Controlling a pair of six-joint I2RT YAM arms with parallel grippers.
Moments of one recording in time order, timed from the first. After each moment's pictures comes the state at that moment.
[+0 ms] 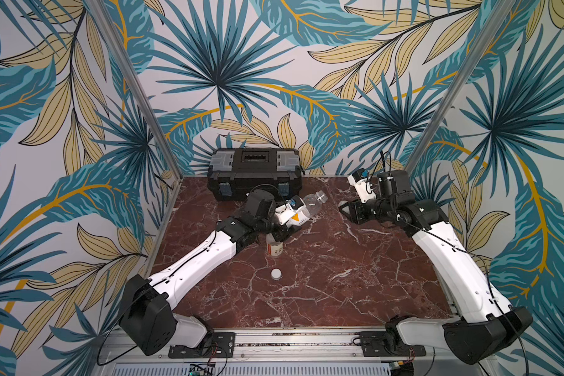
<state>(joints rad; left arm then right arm) -0.61 1.41 1.18 -0.33 0.34 0.38 0.29 1.32 1.48 -0.90 -0.29 -0.03</state>
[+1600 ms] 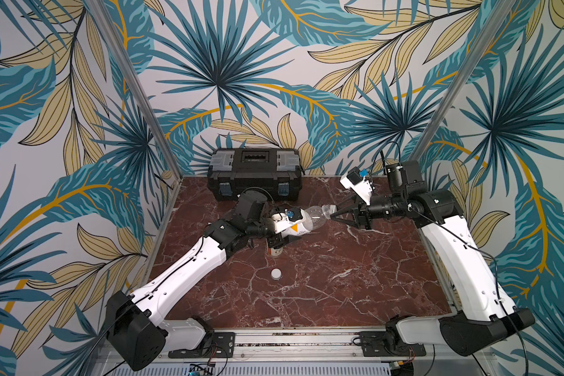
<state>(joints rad) -0.61 1.30 1.18 -0.44 0.51 0.58 0.26 1.37 1.69 -1.12 -0.81 -0.40</state>
